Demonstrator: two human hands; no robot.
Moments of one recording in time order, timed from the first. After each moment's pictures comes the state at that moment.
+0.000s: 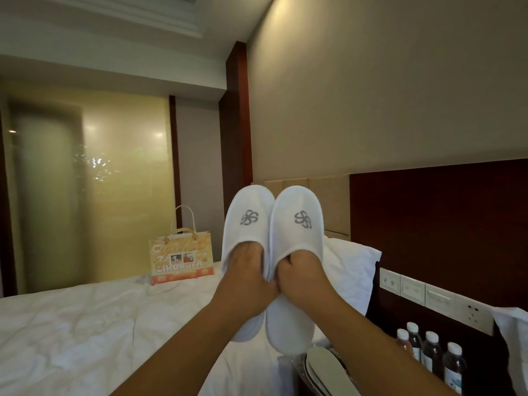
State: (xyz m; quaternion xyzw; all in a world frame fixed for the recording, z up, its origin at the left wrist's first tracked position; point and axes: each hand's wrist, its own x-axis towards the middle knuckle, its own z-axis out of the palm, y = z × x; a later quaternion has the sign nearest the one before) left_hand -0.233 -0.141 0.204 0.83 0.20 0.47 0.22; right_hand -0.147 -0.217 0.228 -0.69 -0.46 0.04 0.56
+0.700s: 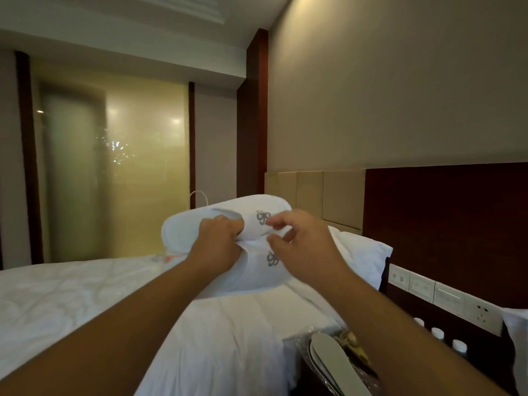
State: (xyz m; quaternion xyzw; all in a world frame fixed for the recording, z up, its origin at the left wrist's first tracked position) left_hand -0.293 -0.091 0.232 0.85 0.33 0.41 -0.05; right_hand -0.170 -0.236 0.245 -0.61 -0.60 -0.11 0.51
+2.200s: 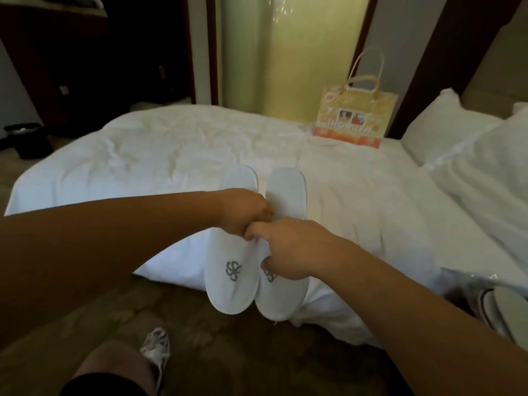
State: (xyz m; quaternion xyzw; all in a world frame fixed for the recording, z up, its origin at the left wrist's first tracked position) left_hand -0.532 0.028 0.026 0.94 0.33 -0.09 -0.02; right_hand -0.374 -0.037 0.028 -0.45 -0.89 0.09 -0.05
